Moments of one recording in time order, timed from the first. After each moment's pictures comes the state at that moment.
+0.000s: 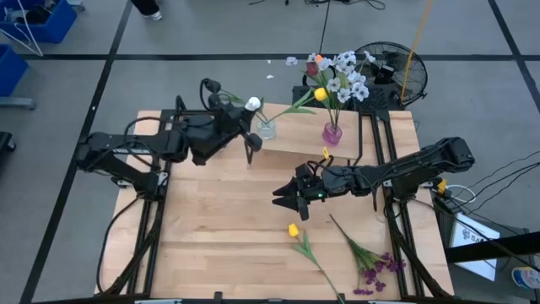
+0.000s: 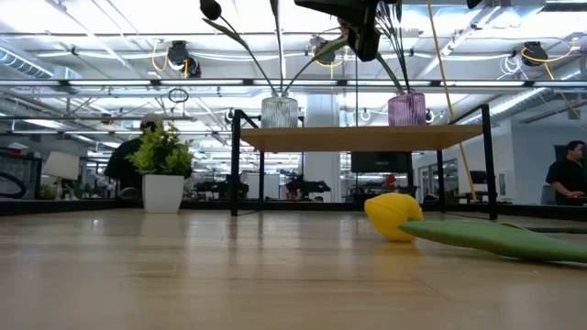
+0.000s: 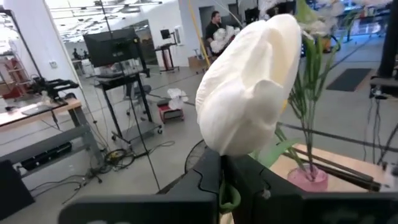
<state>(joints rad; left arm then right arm) 0.00 1.37 1.37 -0.01 -0.79 0.13 0.19 1.43 0.89 0.36 0.05 0.69</state>
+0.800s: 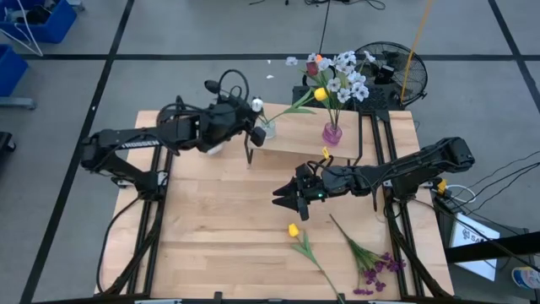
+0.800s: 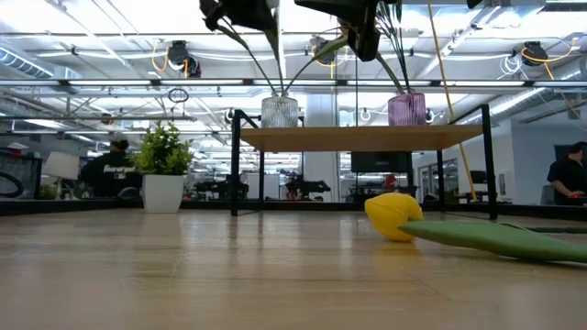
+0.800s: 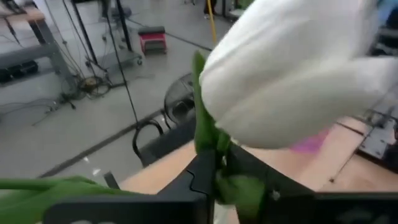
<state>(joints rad) 0.16 1.42 1.37 -0.31 -0.56 -0.22 0.19 1.43 0.89 0.36 0.05 0.69</state>
